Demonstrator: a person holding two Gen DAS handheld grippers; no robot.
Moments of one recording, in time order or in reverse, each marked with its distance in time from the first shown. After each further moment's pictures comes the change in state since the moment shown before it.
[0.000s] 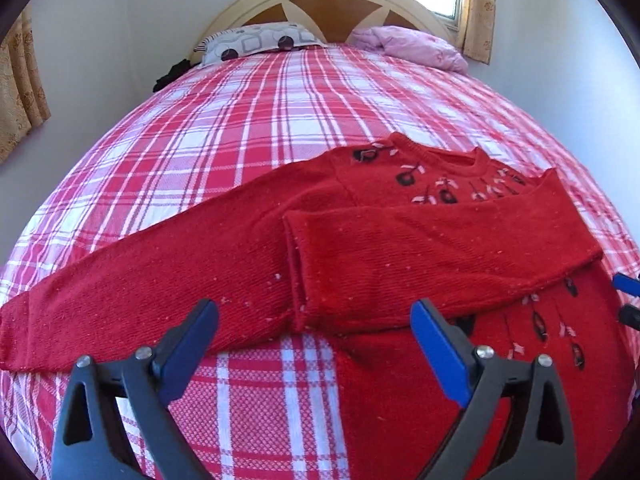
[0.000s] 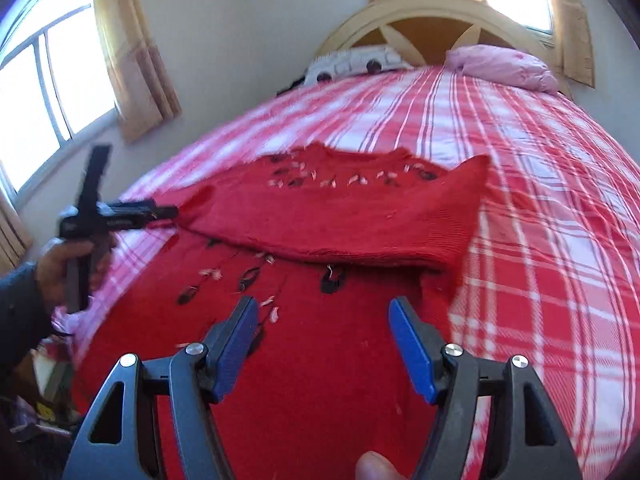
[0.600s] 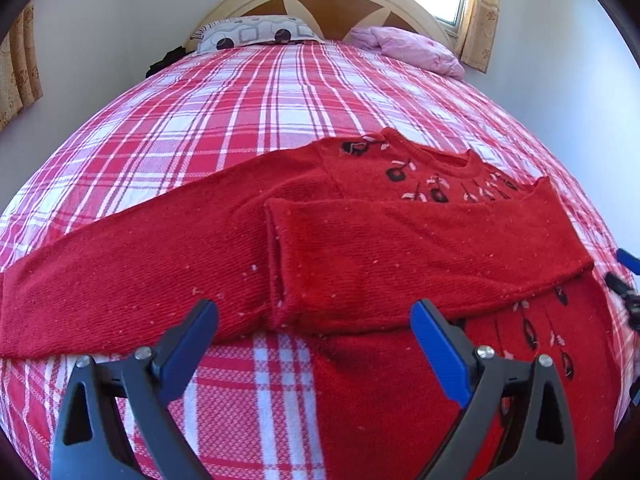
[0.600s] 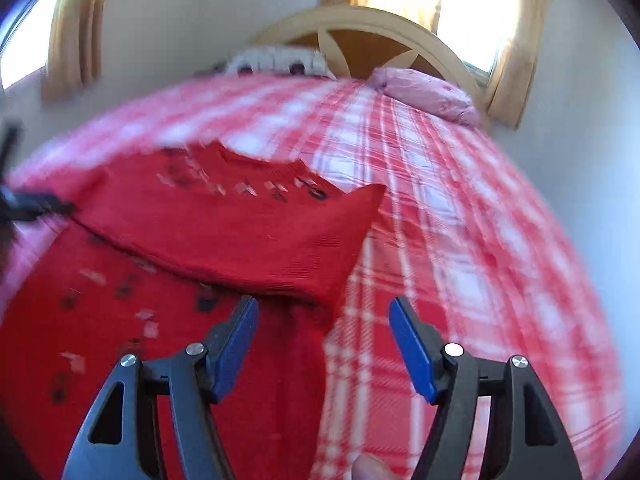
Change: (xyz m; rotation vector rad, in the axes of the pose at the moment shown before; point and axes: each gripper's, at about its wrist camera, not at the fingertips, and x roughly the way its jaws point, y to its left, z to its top) left arm 0.009 -0.004 -0.004 -0.056 0.004 -0.081; right arm 0.006 0.001 0.022 -0.132 0.040 -0.472
